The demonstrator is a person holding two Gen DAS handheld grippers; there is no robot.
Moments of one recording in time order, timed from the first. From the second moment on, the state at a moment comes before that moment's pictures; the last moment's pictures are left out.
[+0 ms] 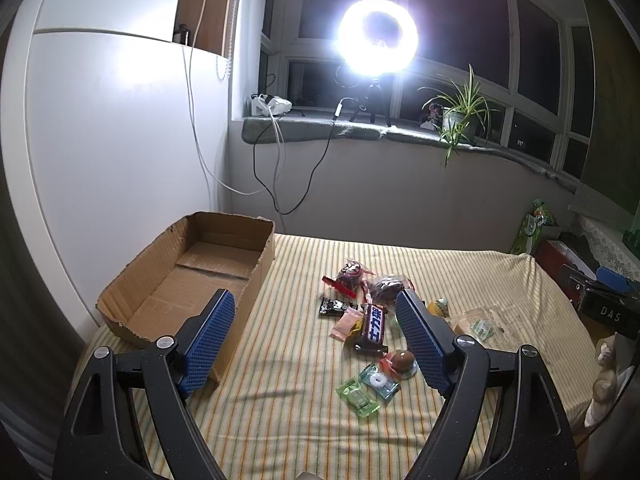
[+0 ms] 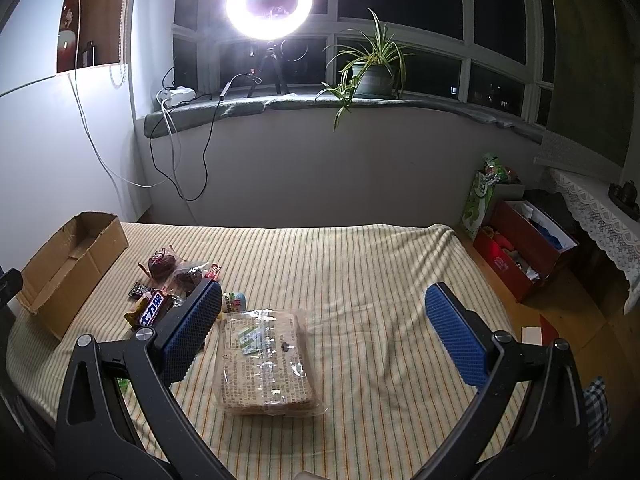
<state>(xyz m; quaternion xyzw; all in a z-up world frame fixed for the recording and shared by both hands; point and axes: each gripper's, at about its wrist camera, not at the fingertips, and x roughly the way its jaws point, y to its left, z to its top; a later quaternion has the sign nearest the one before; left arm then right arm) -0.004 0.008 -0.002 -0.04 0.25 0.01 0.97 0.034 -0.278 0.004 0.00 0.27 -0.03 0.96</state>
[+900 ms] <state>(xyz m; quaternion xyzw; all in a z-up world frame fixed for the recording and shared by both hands) -0.003 0.004 -0.002 -0.04 0.25 0.00 0.97 0.033 -0.276 -0.002 0.00 0.28 -0.03 0.96</state>
